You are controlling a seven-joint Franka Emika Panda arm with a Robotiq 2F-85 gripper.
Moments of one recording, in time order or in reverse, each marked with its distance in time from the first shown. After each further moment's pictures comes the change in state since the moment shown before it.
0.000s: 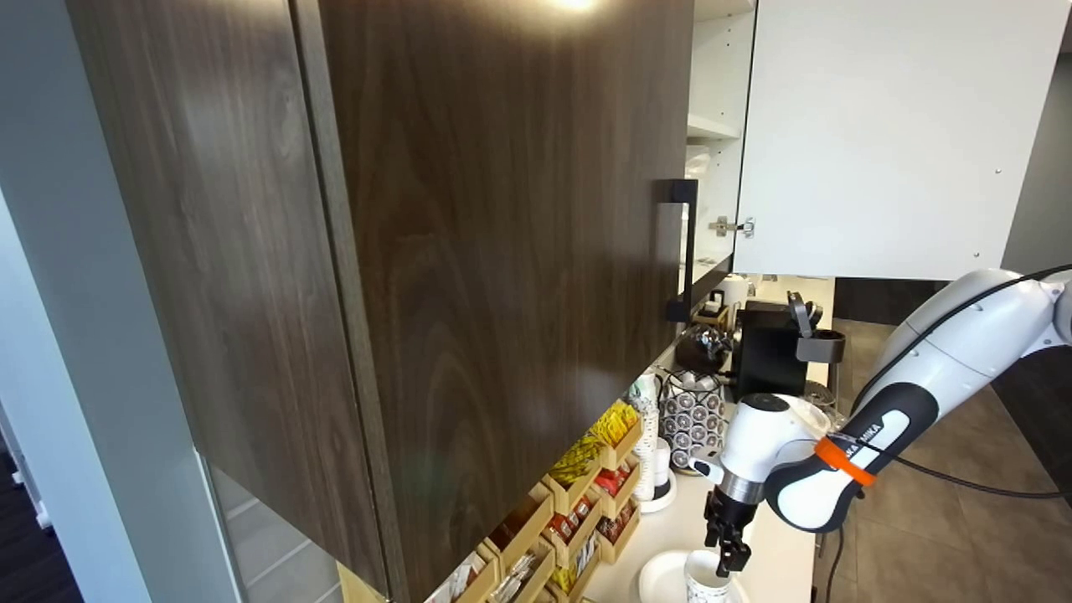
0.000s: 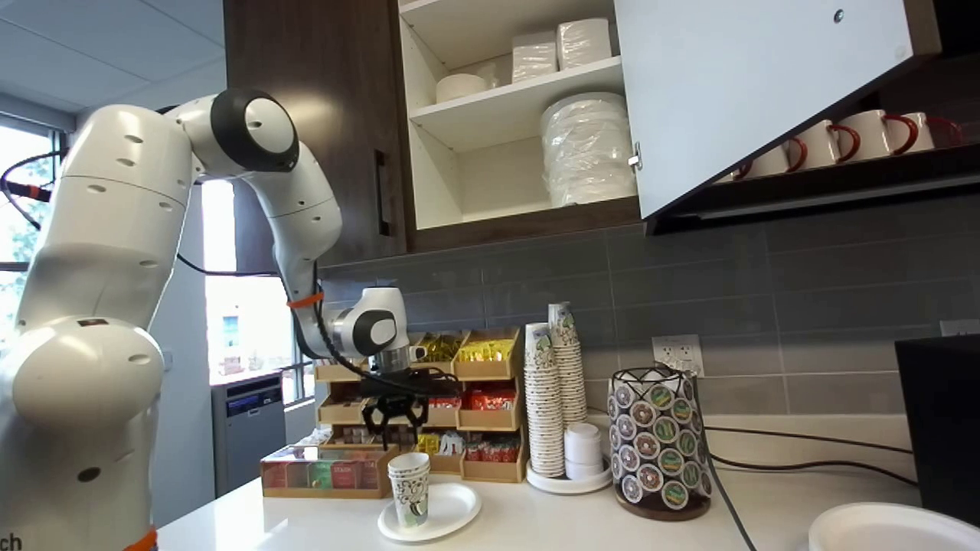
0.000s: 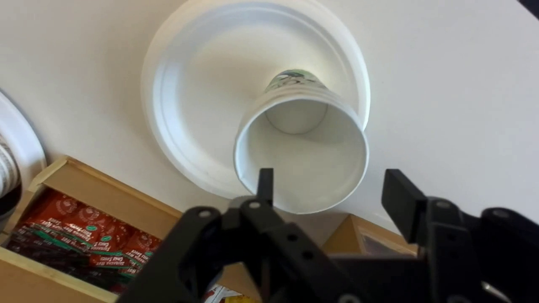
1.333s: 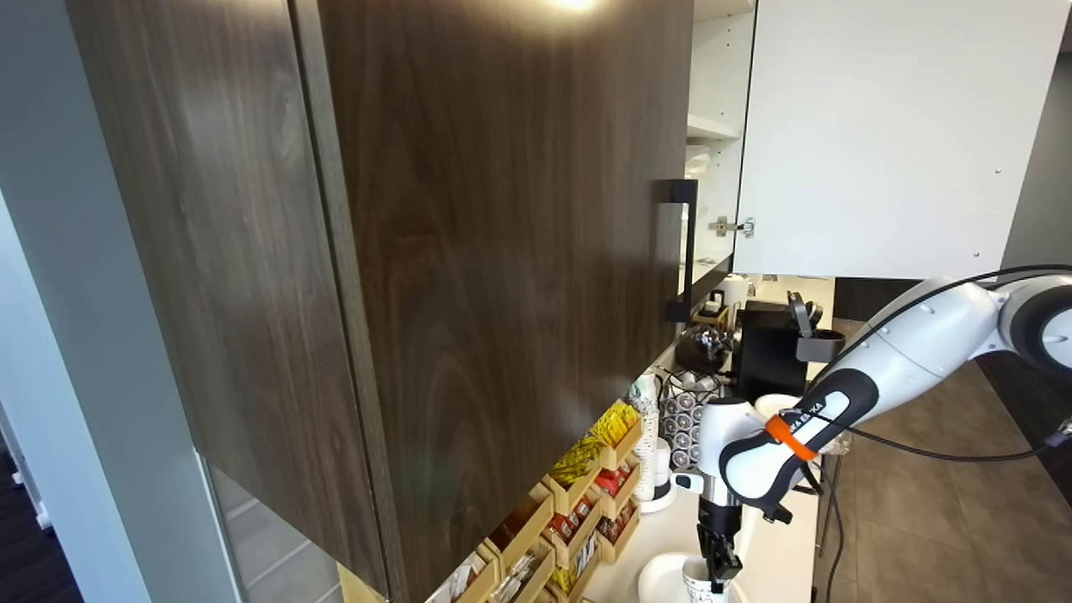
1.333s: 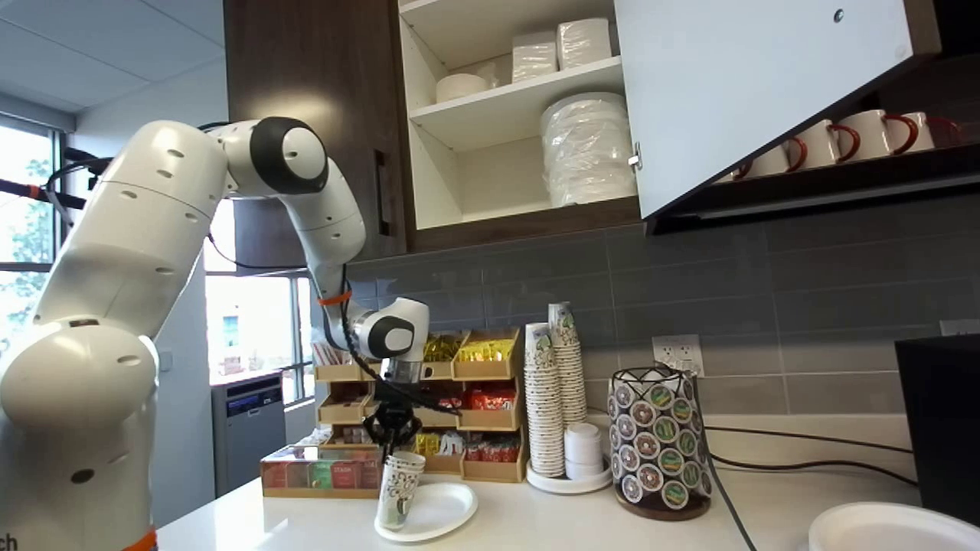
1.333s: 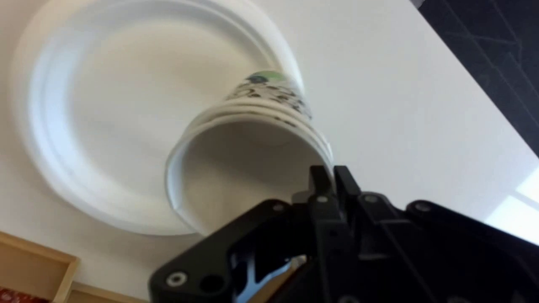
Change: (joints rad) arm -0.058 0.145 0.064 0.179 0.208 -0.287 -0.260
